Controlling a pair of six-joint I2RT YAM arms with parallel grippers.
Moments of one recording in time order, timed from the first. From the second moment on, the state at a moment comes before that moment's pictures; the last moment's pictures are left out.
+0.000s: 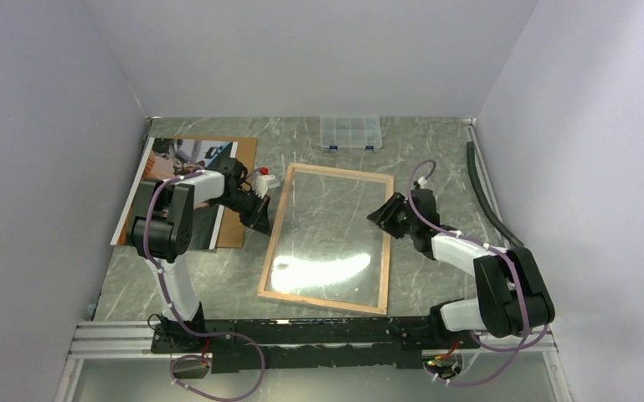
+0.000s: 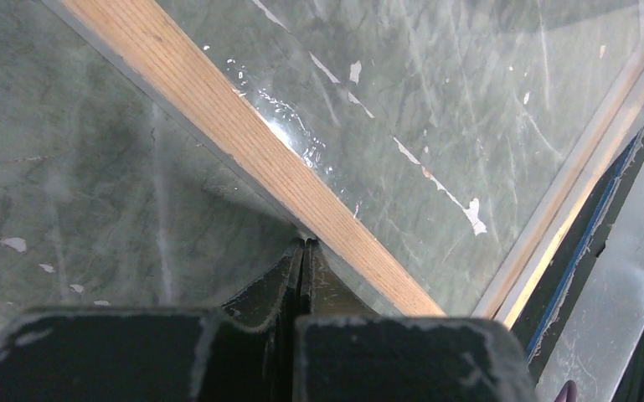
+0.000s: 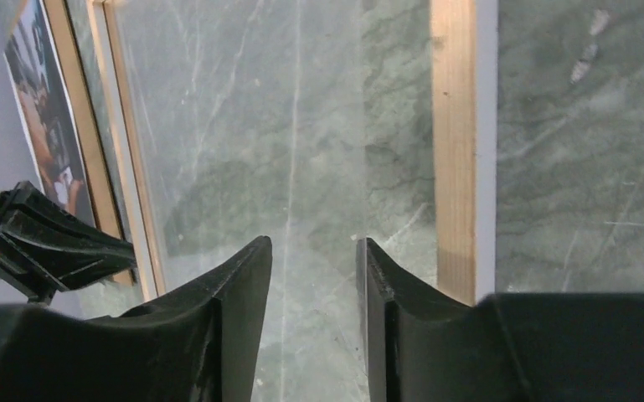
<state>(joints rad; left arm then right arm) -0.20 1.92 1.14 -0.64 0.80 0.49 0.24 1.34 0.45 0.23 -0.21 0.87</state>
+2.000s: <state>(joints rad) -0.18 1.92 1.14 -0.64 0.85 0.47 0.34 1.50 0.75 -0.25 0.03 0.63</state>
